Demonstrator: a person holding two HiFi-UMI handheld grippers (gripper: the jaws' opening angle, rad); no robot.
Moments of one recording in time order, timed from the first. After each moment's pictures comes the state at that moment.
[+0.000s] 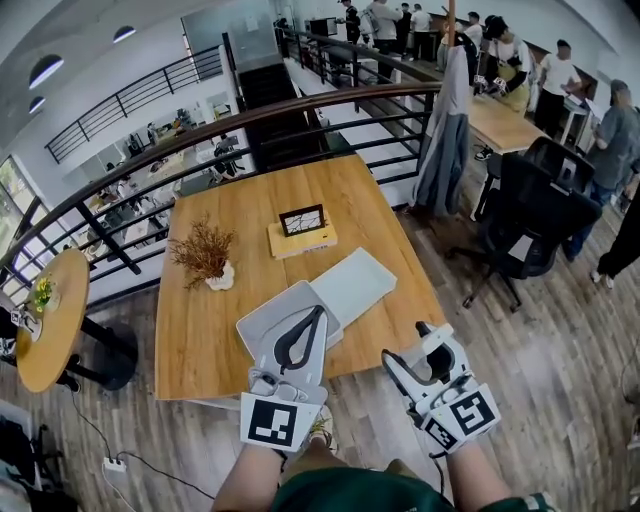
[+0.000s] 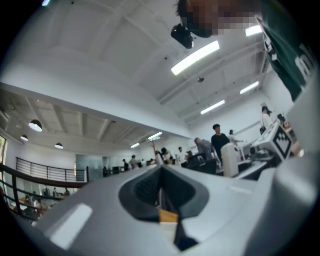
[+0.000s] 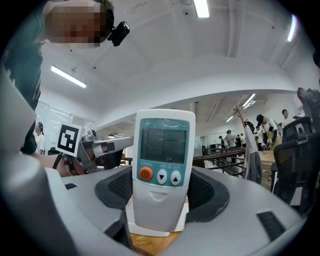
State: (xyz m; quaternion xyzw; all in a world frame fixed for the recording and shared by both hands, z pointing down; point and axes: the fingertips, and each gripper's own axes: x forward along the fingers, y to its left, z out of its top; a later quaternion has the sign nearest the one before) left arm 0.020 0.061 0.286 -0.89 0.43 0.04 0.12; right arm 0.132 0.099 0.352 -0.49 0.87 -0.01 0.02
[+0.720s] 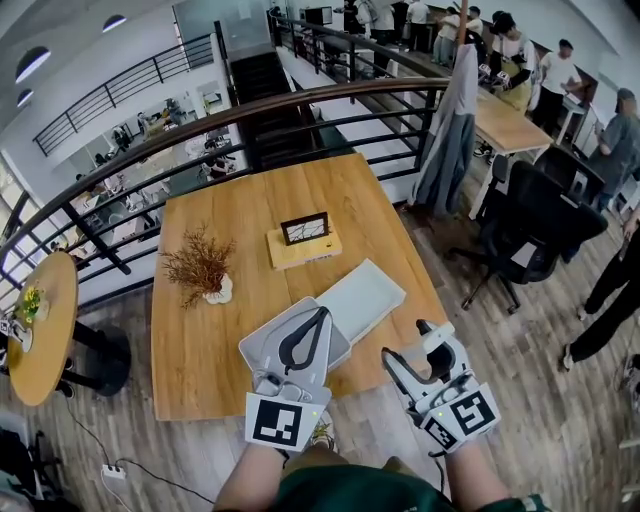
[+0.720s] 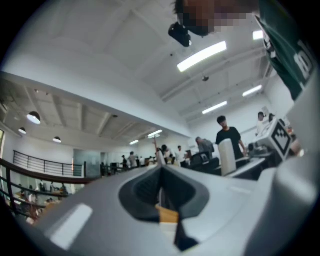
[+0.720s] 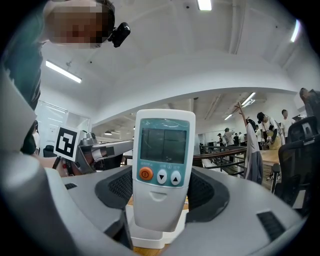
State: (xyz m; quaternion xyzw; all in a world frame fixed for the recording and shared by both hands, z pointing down) left arm 0.000 -0.022 0.295 -0.90 0.42 0.04 0.10; right arm 0.107 0.019 0.348 -0.50 0.86 -0.02 0.00
